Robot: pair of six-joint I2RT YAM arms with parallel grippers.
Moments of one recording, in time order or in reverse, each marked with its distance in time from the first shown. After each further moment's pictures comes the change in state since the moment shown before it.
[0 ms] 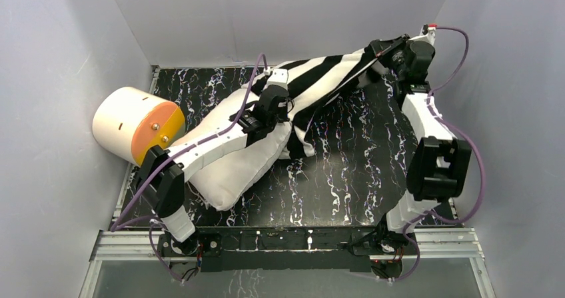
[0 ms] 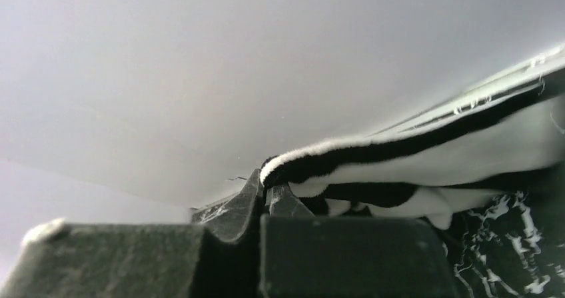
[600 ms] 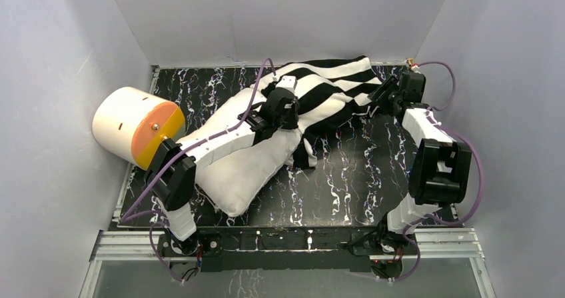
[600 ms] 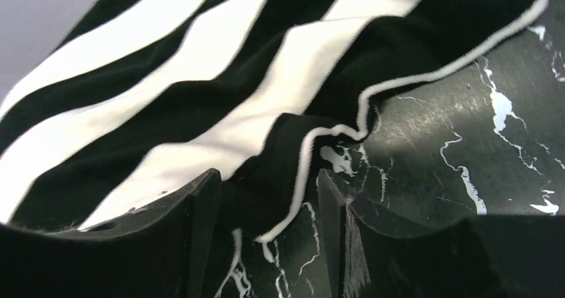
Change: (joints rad) left arm -0.006 0.099 0.012 0.015 0.206 -0.109; right arm -0.037 -0.069 -0.280 -0.350 0.088 -0.308
